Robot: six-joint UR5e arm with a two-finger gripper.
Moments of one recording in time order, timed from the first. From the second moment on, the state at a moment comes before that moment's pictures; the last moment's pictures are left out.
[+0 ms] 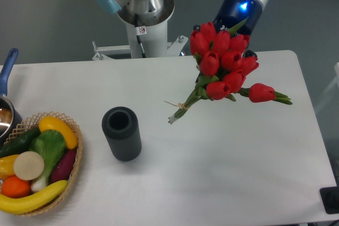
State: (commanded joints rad) arm 2.84 -1.63 -1.74 -0.80 0.42 0.79
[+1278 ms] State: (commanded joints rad) arm 2.90 -1.48 -1.77 -0.82 1.11 0.87
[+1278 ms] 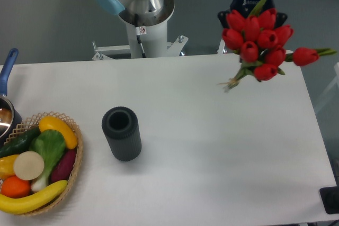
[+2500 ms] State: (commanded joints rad) arm 2.55 -1.94 -1.71 -0.85 1.70 1.21
